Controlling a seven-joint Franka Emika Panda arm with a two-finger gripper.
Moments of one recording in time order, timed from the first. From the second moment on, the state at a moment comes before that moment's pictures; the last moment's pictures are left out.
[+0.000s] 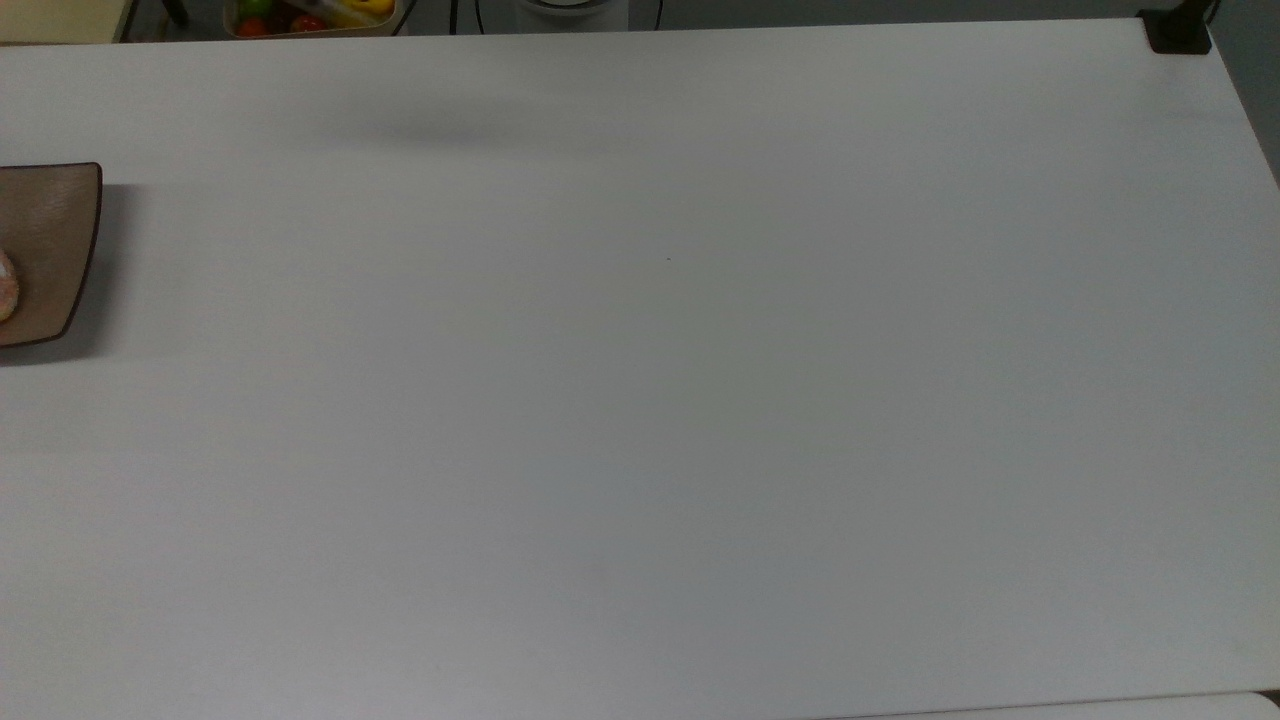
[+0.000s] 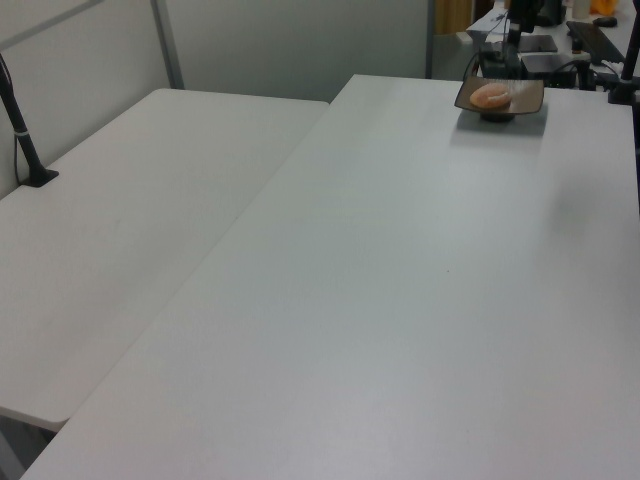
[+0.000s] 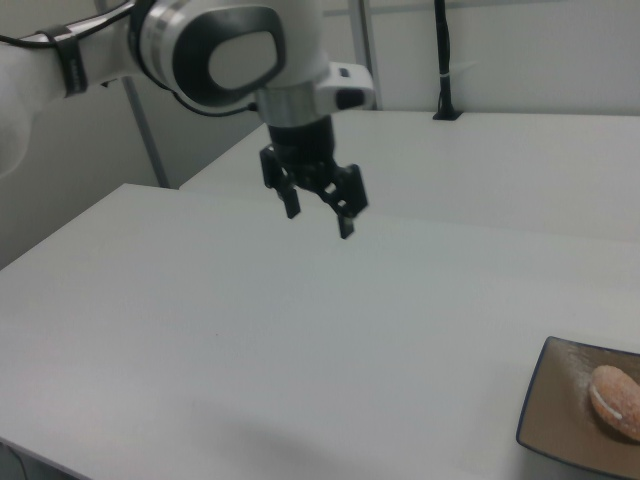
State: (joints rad) arm -0.06 -0.02 -0.22 -1.64 0.06 1.68 -0.20
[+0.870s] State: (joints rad) arm 0.04 -0.02 -0.01 -1.64 0.02 1.68 0.01
